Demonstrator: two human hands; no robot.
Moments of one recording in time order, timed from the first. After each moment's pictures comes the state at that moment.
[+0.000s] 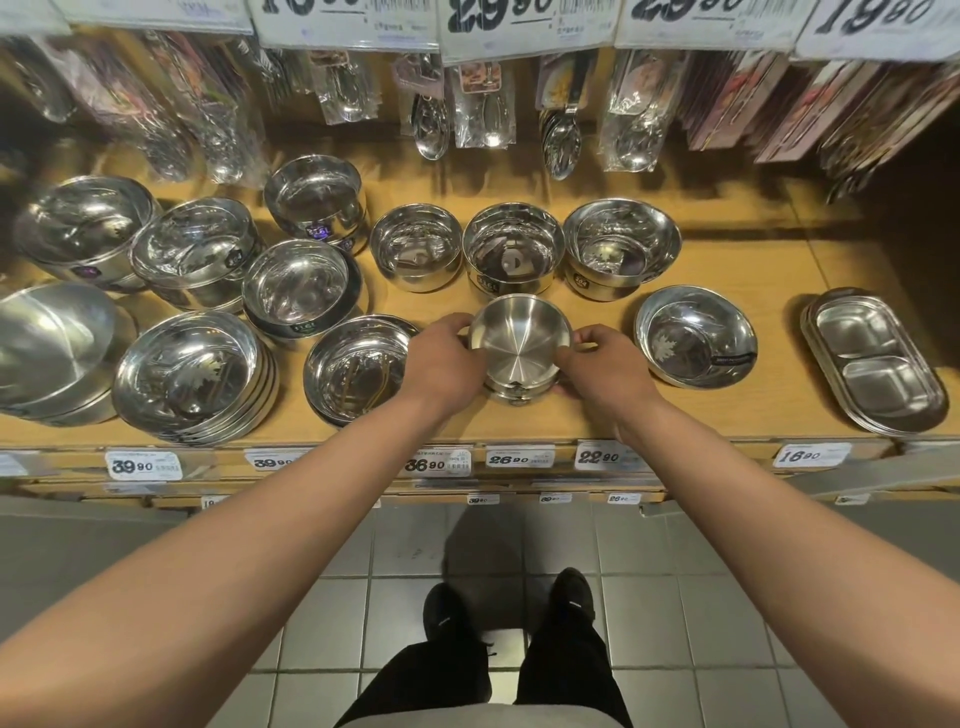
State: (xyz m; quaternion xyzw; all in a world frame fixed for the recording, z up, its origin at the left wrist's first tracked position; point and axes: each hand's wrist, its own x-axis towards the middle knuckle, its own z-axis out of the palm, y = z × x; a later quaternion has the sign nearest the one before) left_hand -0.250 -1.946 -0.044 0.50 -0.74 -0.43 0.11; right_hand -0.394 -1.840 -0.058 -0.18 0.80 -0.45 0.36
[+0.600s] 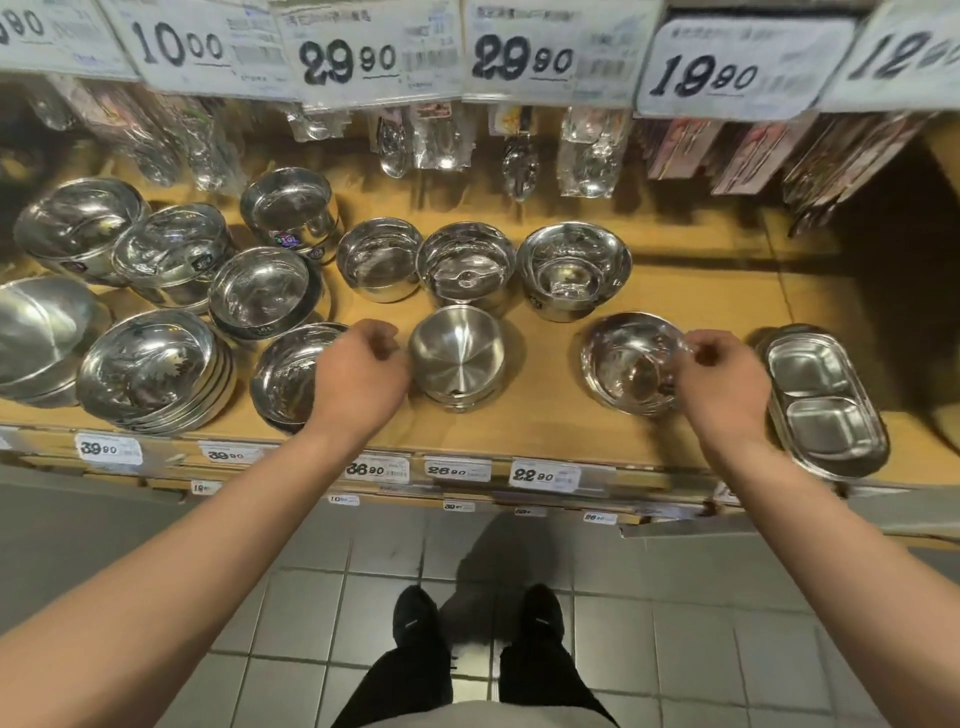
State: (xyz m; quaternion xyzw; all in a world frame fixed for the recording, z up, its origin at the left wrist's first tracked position) left_hand -0.252 -1.918 -0.012 0.61 -0.68 -0.36 0.18; right_hand -0.524 -1.758 -0.041 -0.20 0.89 -0.39 0.14
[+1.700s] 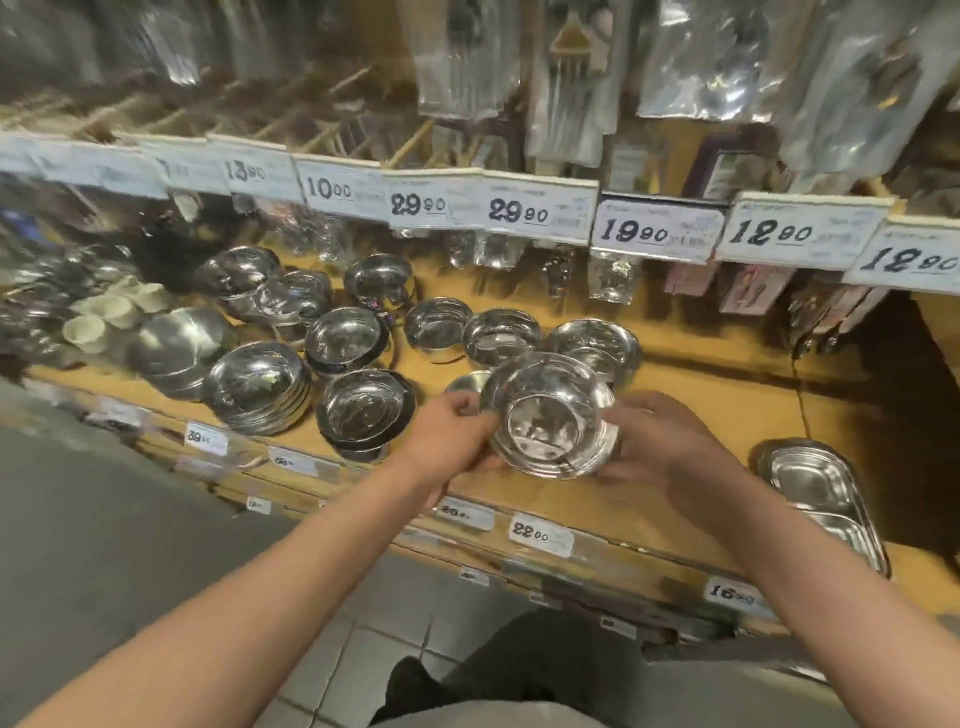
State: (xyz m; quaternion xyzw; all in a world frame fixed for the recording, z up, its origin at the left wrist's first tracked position) left_hand -0.291 -1.835 0.052 0.55 -0.47 -0.65 0.24; right_hand -0.494 -1.762 0.053 -0.26 0.66 -0.43 0.55
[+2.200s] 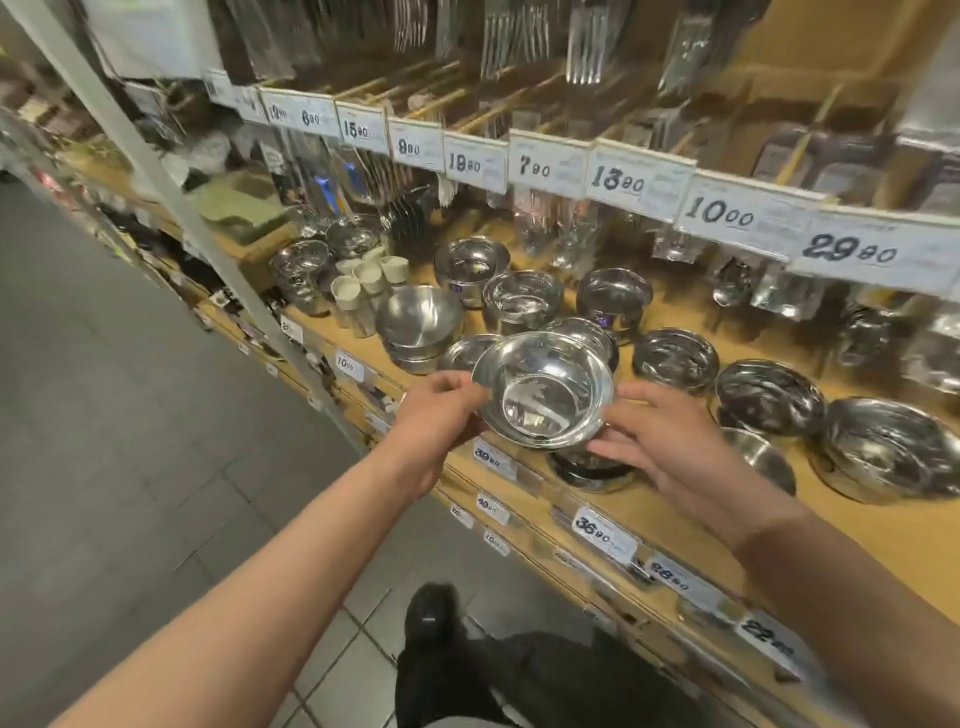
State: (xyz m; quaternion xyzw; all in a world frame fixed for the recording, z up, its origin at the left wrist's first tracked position) left_hand -0.049 -1.910 0.061 0.63 -0.37 -0.56 0.39; right_hand -0.272 -1.891 0.067 -0.34 0.57 -0.40 0.64
